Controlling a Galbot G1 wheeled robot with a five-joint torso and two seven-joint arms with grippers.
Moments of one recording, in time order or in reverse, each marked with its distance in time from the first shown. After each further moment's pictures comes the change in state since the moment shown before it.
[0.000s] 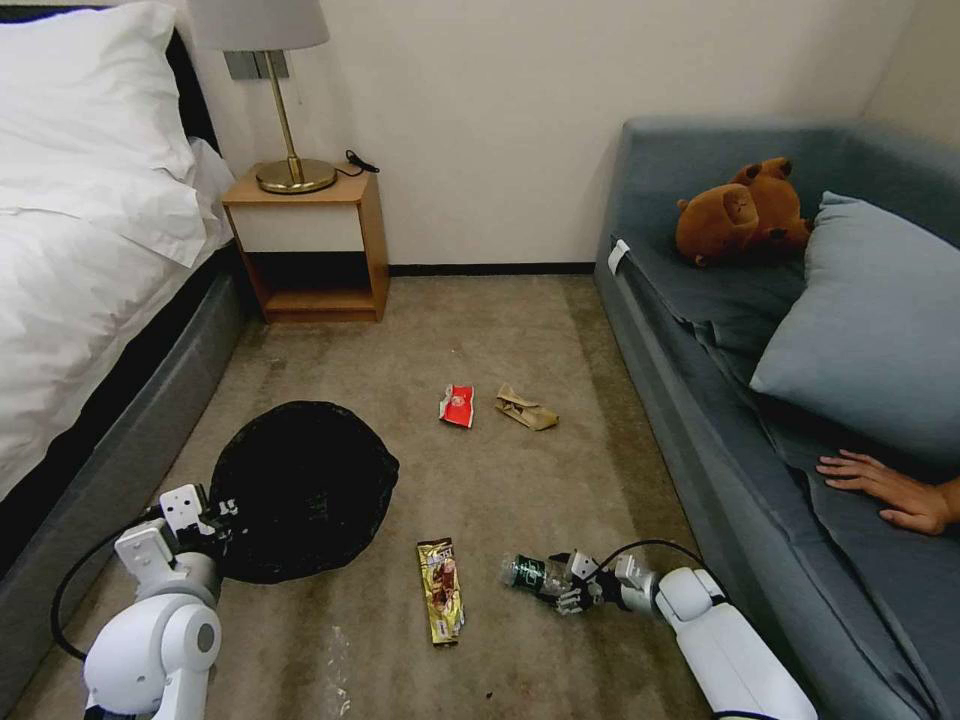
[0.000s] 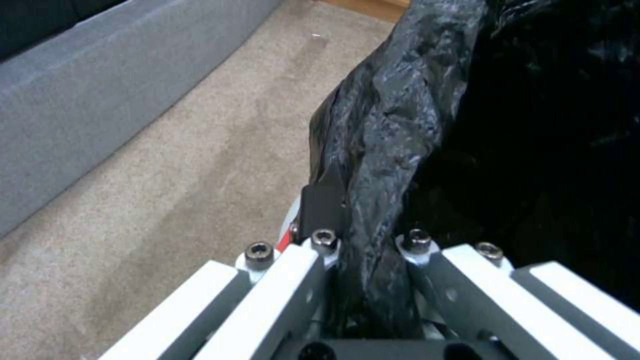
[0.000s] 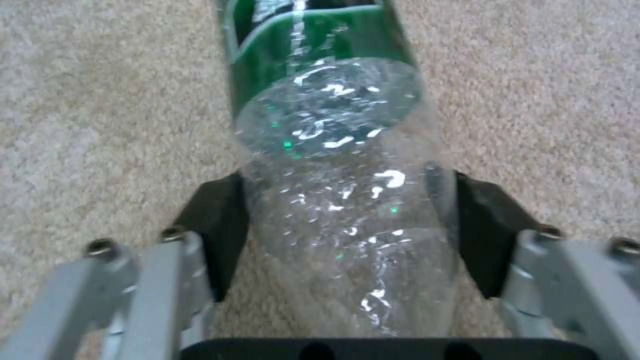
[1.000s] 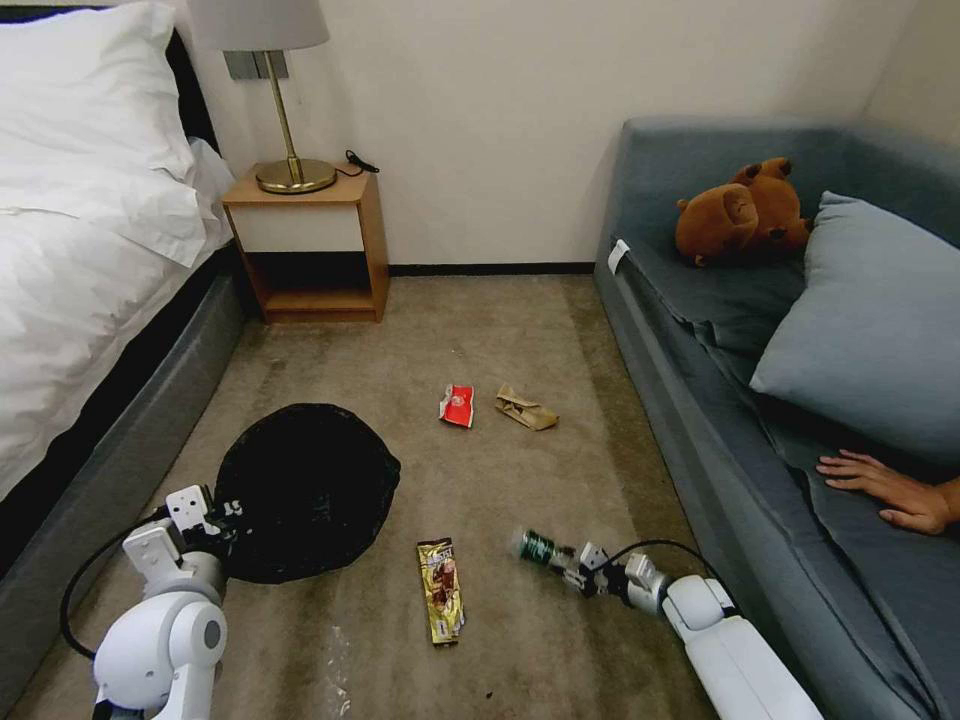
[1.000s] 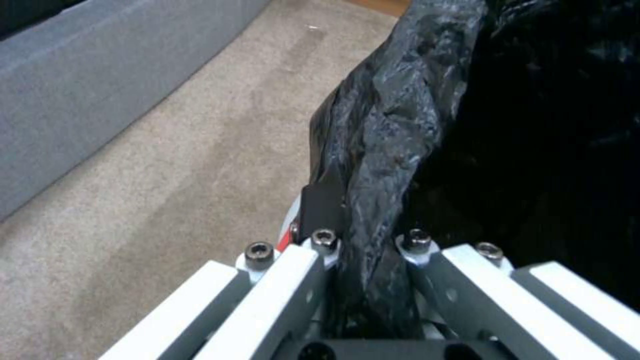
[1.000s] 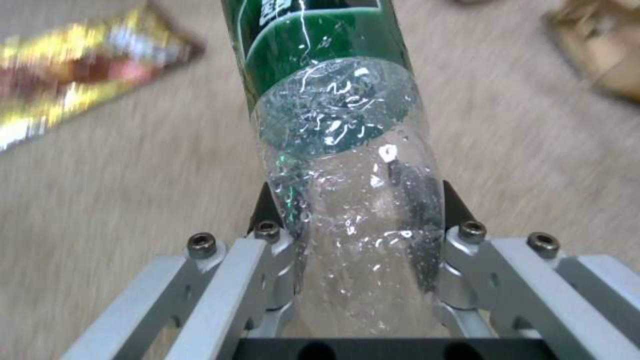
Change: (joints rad) left arm -0.014 -0.007 0.019 0.030 0.010 -0.011 -0.002; right arm -0.066 -0.035 -0.015 0.162 0.219 -0.016 0.145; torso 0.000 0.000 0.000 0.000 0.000
